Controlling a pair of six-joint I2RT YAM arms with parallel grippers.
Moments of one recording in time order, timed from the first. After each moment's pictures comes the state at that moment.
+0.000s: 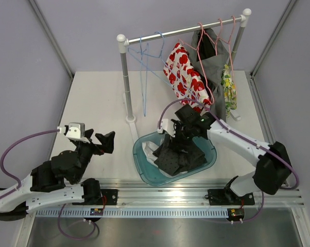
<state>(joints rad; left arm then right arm) -1.29 0.34 0.80 -0.60 -1.03 -0.34 0.74 1.48 1.08 -0.72 -0.27 -0.63</state>
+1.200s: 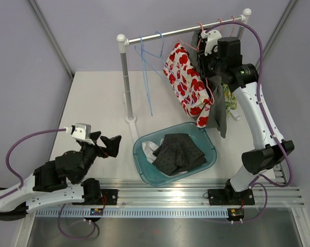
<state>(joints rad) -1.29 0.34 0.78 -0.60 -0.91 -0.39 0.32 1.65 2.01 -0.81 -0.04 -0.11</state>
